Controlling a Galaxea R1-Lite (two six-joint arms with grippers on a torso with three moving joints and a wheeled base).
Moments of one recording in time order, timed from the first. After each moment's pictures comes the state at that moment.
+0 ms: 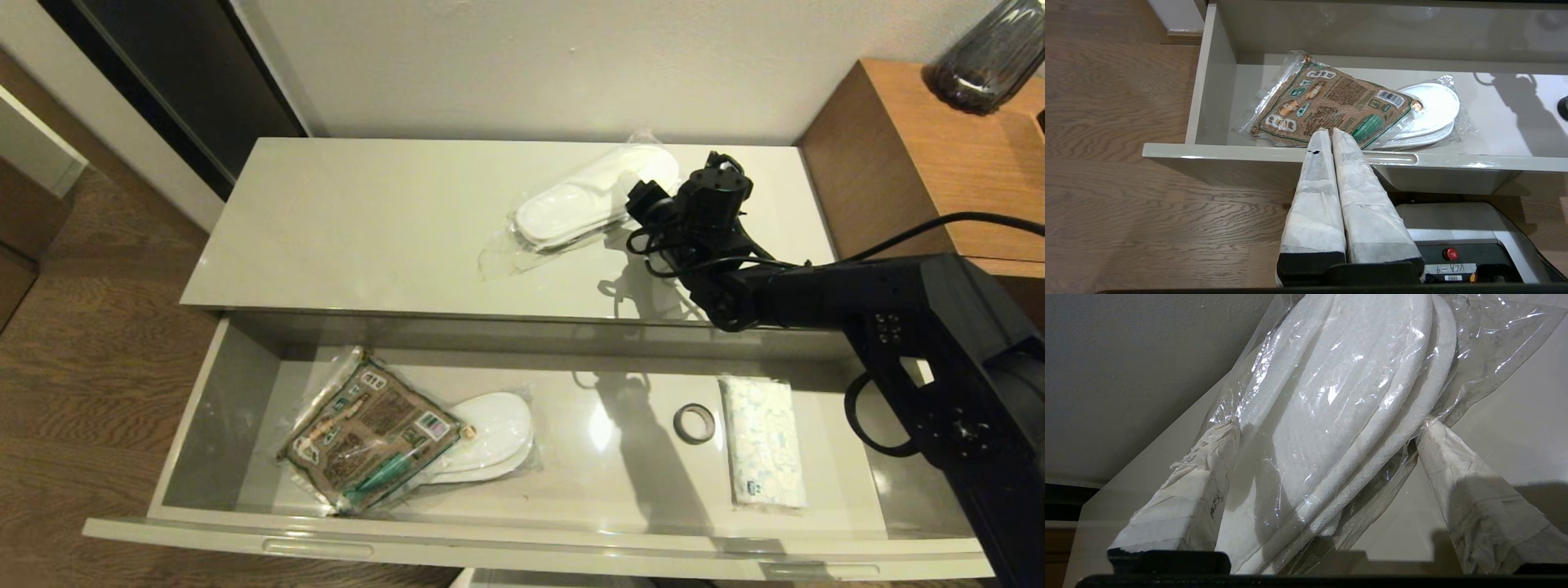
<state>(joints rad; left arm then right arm) 0.00 0.00 0.00 -0.01 -0.01 -0.02 0.33 2.57 -1.93 -0.59 -0.22 0.71</state>
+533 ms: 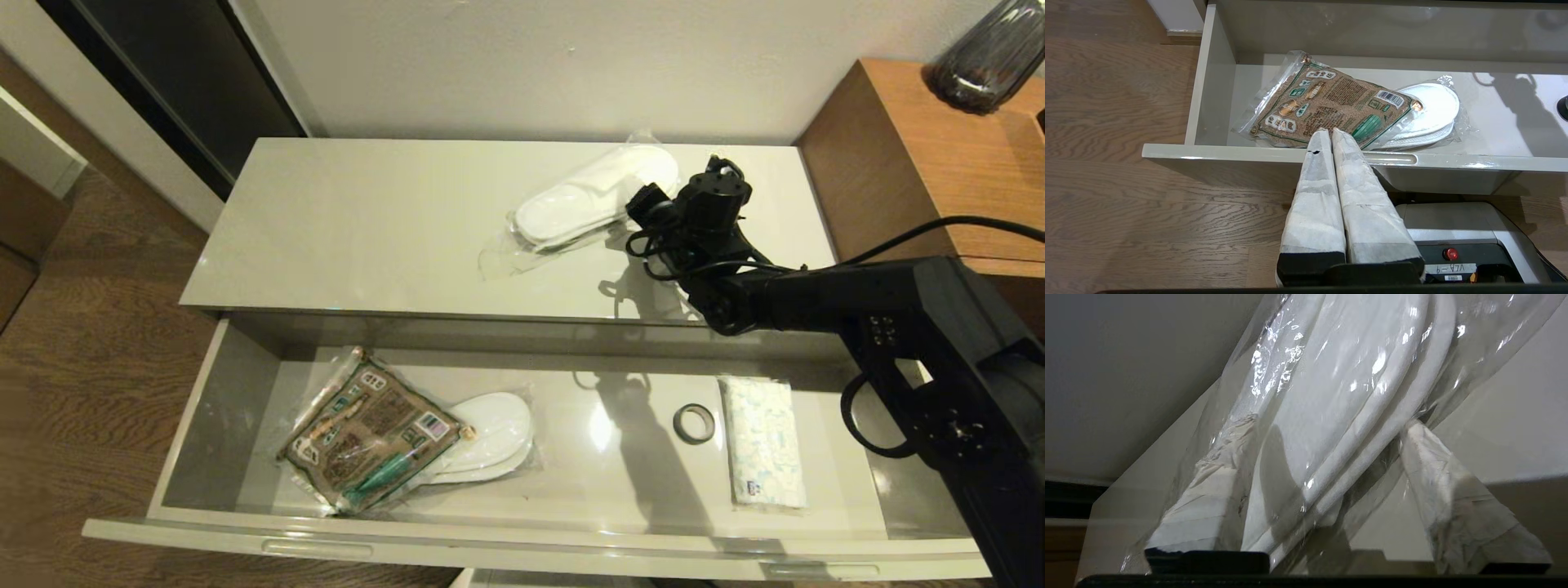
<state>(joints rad) 0.00 0.00 0.00 -0.01 -0.01 -0.02 0.35 2.57 -1.92 -0.62 -0.21 0.72</state>
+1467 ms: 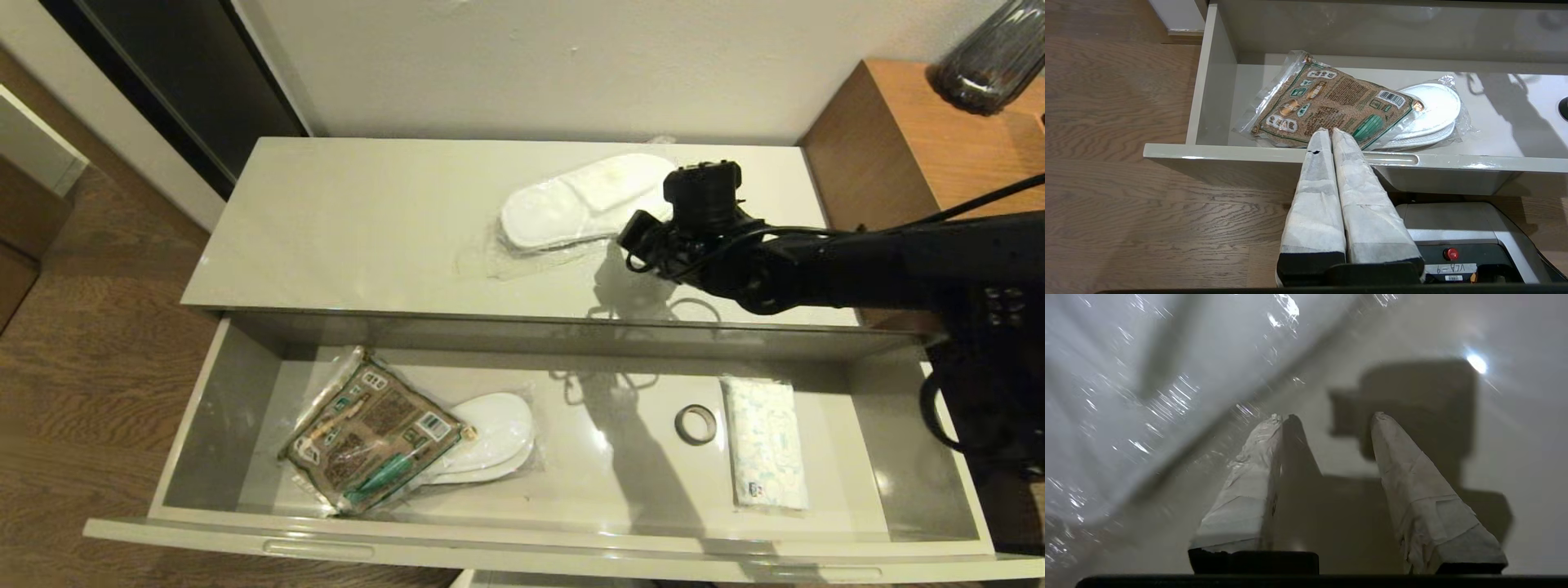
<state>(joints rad) 0.00 0.00 0.00 -0.01 -0.01 -0.02 0.38 2.33 -1.75 -0.08 -0.21 0.71</state>
